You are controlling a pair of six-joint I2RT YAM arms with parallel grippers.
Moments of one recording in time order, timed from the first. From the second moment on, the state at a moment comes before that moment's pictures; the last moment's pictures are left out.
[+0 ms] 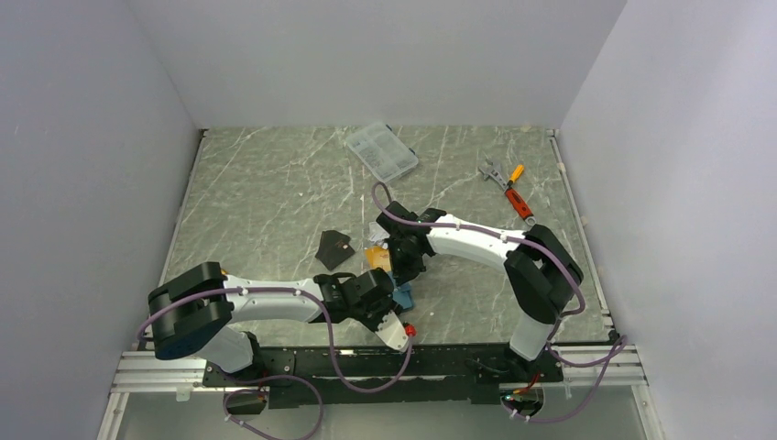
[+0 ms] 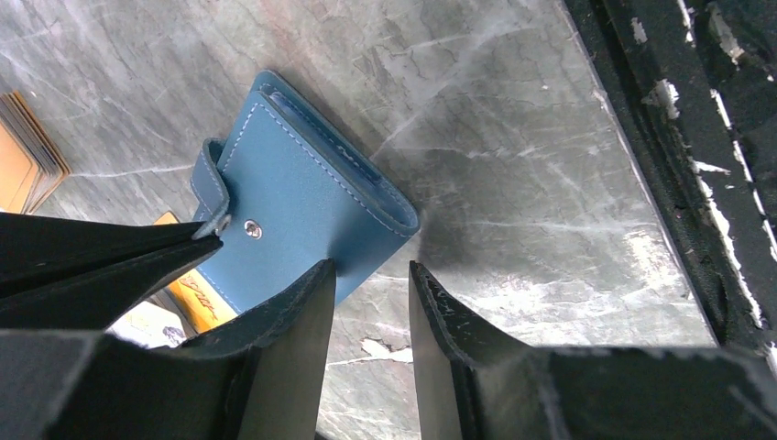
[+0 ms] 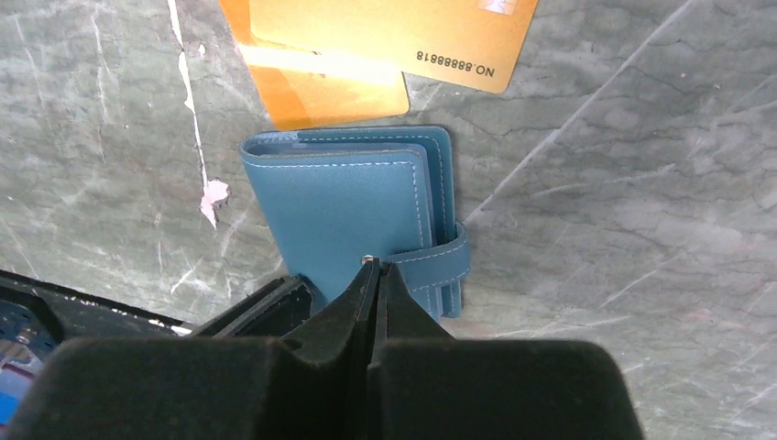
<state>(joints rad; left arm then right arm) -1.18 1.47 0.70 -0.20 0.07 1.04 0.84 1.74 1.15 -0.70 -0.06 0.69</state>
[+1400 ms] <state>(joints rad) -1.14 1.50 0.75 -0.26 0.15 1.05 0.83 1.61 0.98 -0.54 0.00 0.94</state>
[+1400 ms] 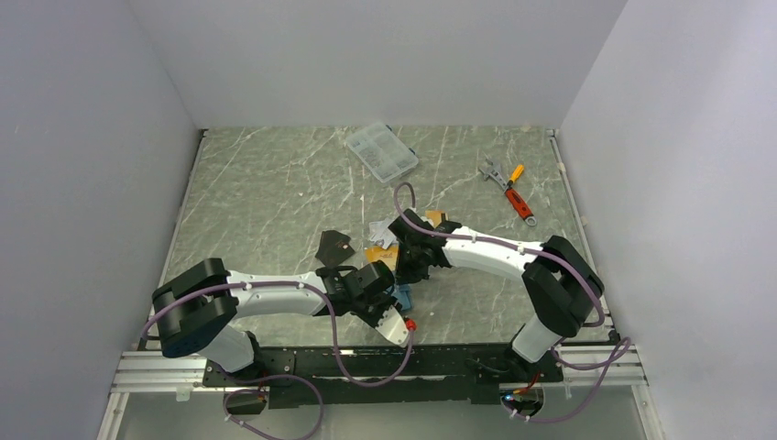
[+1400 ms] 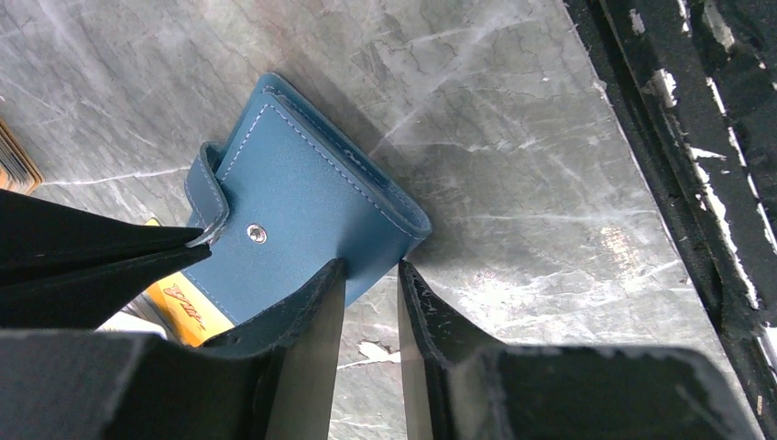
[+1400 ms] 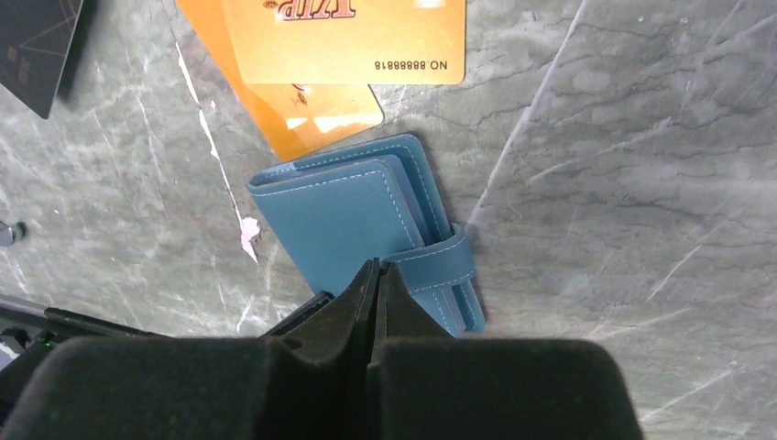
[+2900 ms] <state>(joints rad) -1.11 1.49 0.75 -0.28 0.15 1.05 0.98 1.60 0.89 -0.42 0.21 1.08</state>
